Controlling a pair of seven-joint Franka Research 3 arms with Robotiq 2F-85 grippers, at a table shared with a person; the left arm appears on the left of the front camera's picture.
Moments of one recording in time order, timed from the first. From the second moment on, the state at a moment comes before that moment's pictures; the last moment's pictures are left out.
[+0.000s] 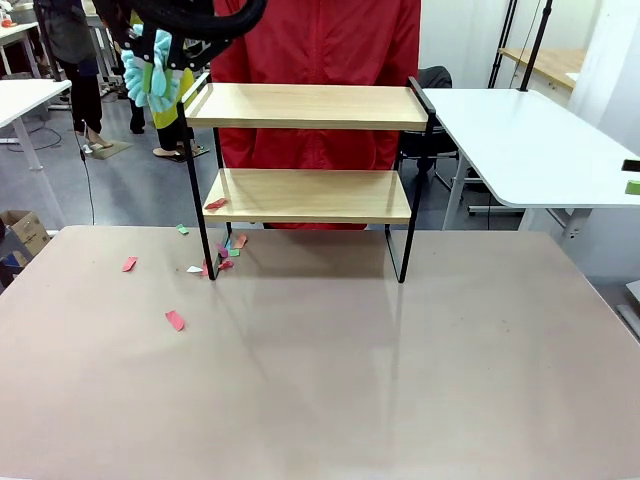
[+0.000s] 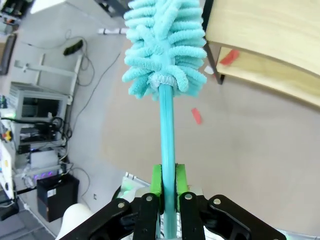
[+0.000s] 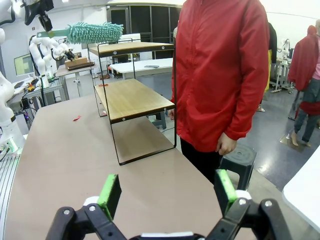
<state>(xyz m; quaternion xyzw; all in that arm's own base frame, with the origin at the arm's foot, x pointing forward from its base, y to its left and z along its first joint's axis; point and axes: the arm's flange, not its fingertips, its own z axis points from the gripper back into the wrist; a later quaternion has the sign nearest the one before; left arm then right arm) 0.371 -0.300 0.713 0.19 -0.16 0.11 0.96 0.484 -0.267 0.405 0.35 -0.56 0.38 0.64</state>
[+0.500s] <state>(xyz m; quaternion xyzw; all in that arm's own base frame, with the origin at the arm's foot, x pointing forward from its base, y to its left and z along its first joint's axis) 0.375 -0.304 0.709 0.19 -0.15 0.11 0.96 0.484 -0.267 0.405 0.35 -0.56 0.38 0.64</state>
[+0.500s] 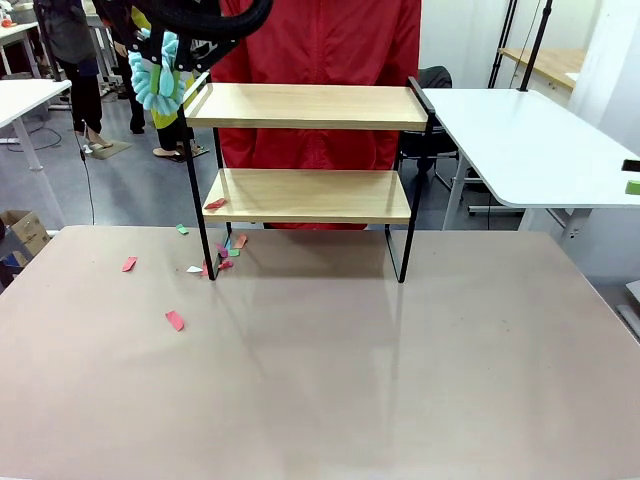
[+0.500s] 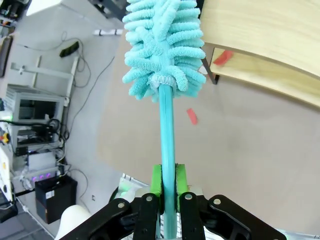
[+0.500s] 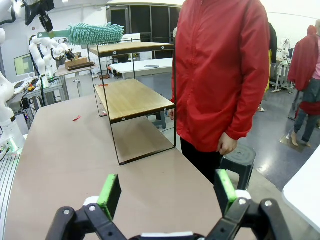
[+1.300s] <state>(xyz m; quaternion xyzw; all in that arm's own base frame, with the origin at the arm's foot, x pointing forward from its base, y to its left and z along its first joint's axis) 0.335 -0.226 0.774 0.13 -0.25 0.02 0.96 0.484 -0.267 0.405 0.35 -0.56 0.38 0.64</state>
